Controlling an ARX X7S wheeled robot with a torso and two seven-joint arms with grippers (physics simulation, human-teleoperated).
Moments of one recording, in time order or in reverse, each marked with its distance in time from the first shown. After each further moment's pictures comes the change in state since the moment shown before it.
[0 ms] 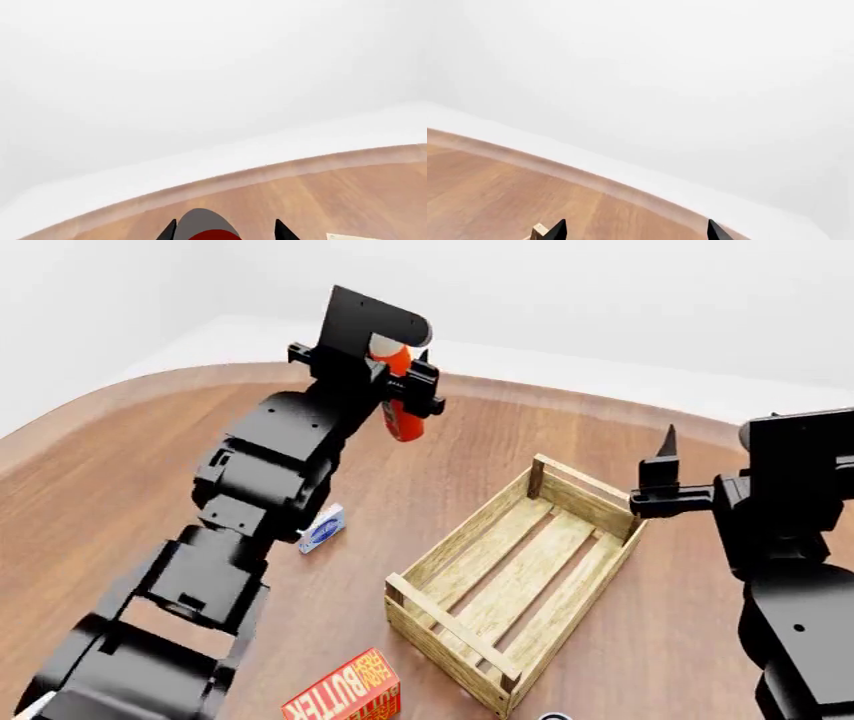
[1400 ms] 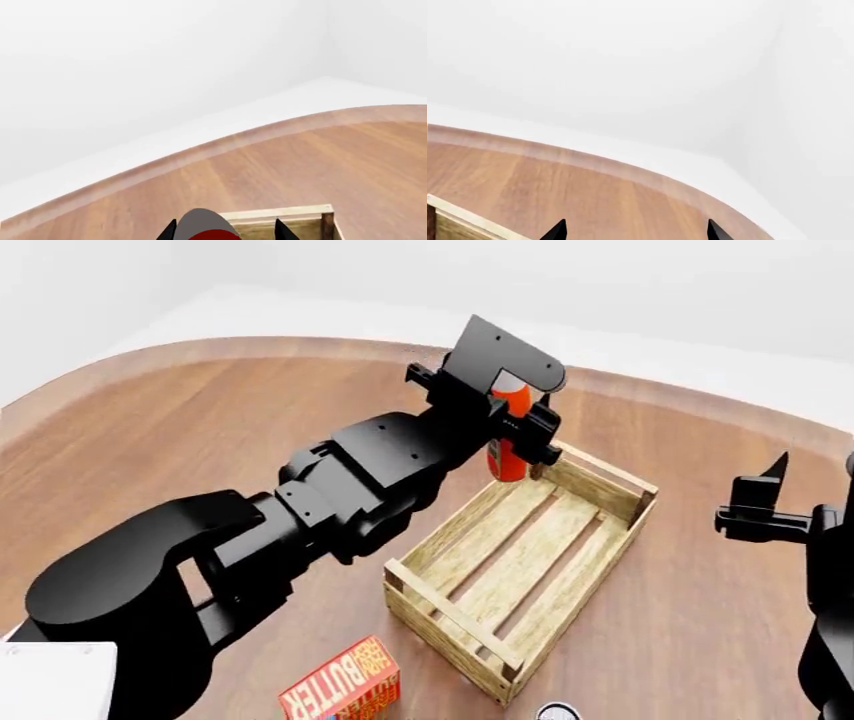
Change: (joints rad) left arm -0.196 0.049 0.983 0.050 -0.885 0.266 -0.224; right arm -0.093 0.013 0.175 -0.130 -0.028 0.180 0.161
